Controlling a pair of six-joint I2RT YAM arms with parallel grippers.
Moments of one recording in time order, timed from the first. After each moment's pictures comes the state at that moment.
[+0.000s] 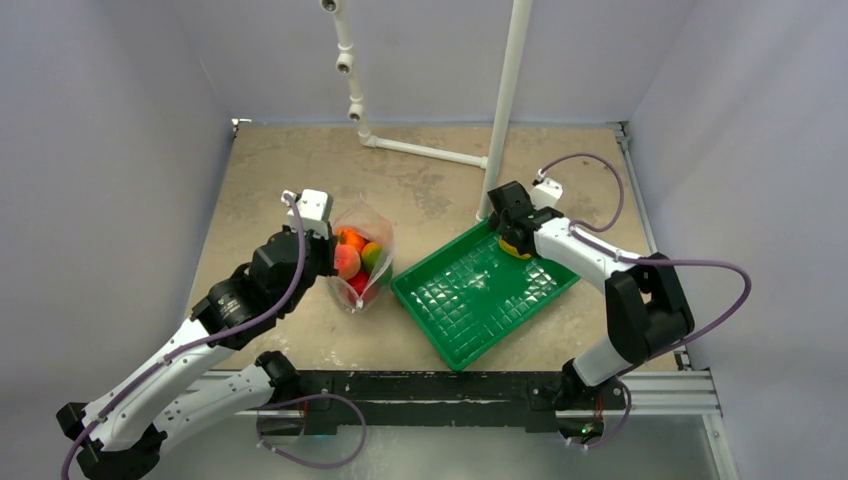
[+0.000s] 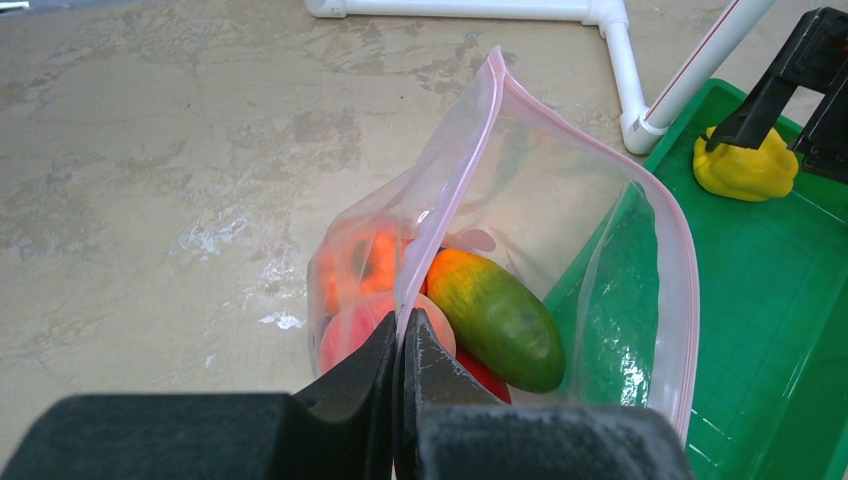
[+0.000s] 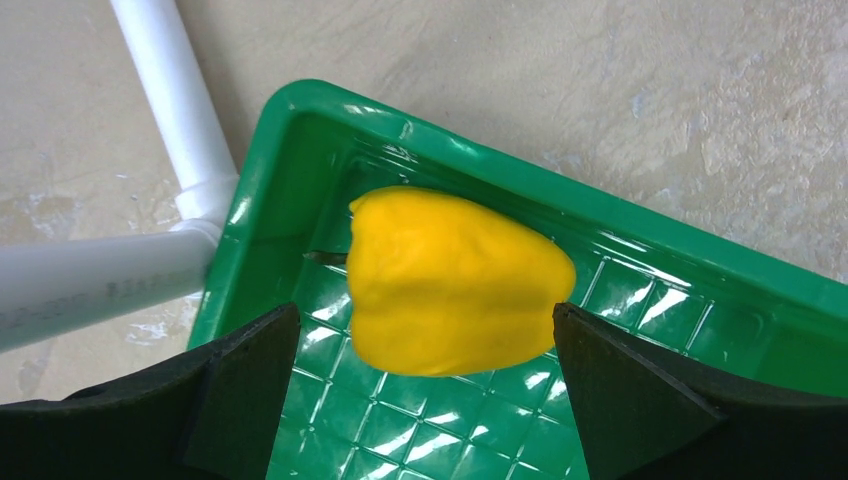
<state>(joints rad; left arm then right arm) -0.81 0.72 0.92 -0.58 -0.53 -0.26 0.47 1.55 1.01 -0.48 0.61 0.92</state>
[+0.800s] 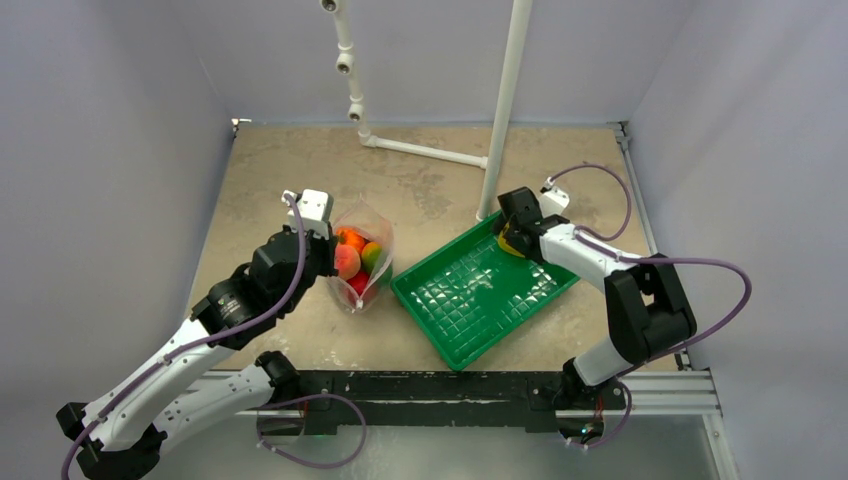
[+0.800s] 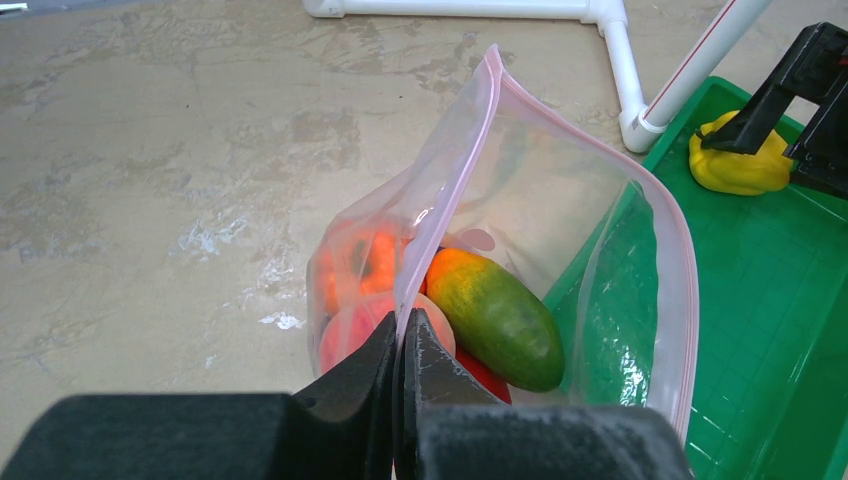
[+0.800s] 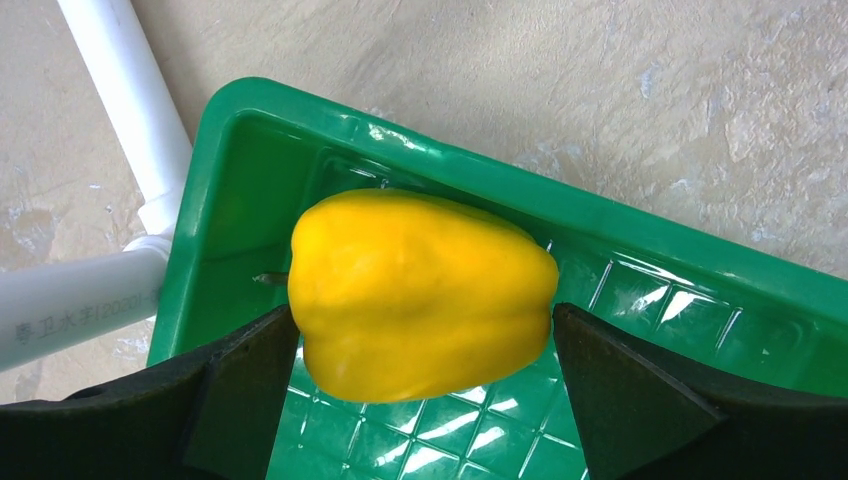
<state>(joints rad) -0.81 0.72 0.92 -0.58 -0.52 -0.25 0.42 1.54 0.92 -0.38 0.53 0.94</state>
